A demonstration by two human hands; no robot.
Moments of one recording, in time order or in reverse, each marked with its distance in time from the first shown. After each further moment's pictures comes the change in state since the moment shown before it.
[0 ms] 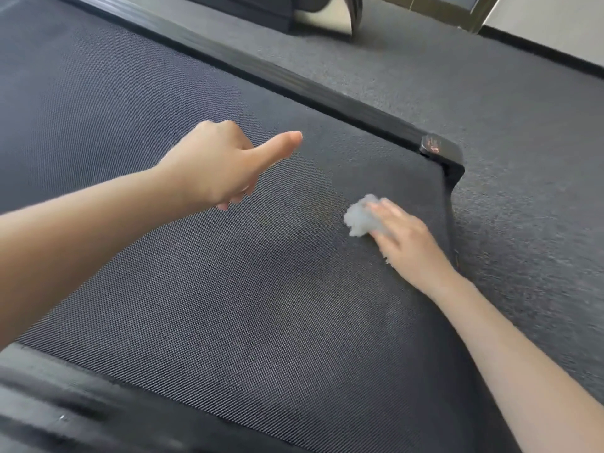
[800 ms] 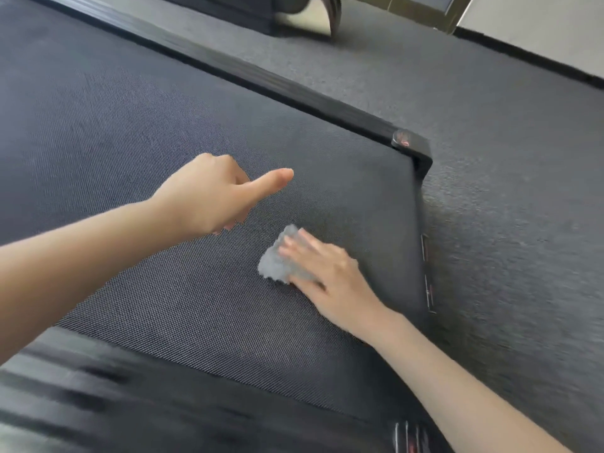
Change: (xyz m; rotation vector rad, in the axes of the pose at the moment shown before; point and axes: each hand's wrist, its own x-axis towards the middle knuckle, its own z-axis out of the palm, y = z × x) left_hand -0.038 0.007 0.015 0.032 -0.084 0.078; right_hand -0.053 -0.109 0.015 0.166 -0.118 -0.108
